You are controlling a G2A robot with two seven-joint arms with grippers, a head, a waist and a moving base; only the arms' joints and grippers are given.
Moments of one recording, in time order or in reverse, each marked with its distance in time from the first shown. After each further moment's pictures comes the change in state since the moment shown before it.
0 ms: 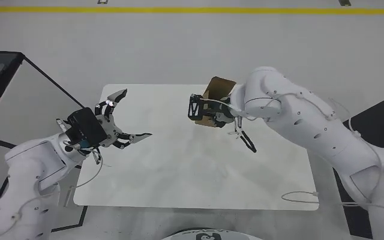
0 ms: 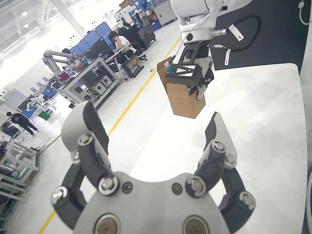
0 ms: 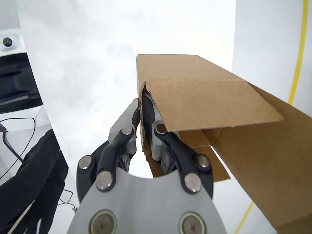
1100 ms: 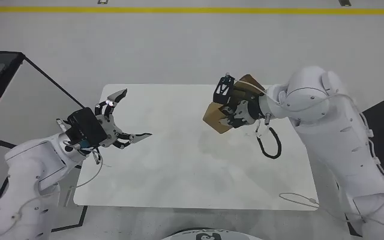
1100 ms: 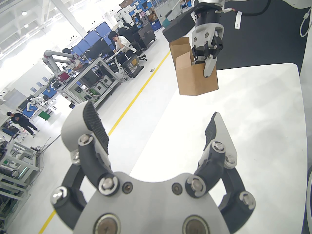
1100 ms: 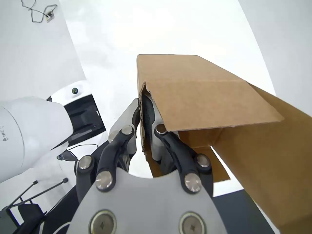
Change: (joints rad) left arm 0.000 0.000 0.000 0.000 0.000 0.000 0.000; right arm -0.322 0.022 0.511 -0.165 0.215 0.201 0.201
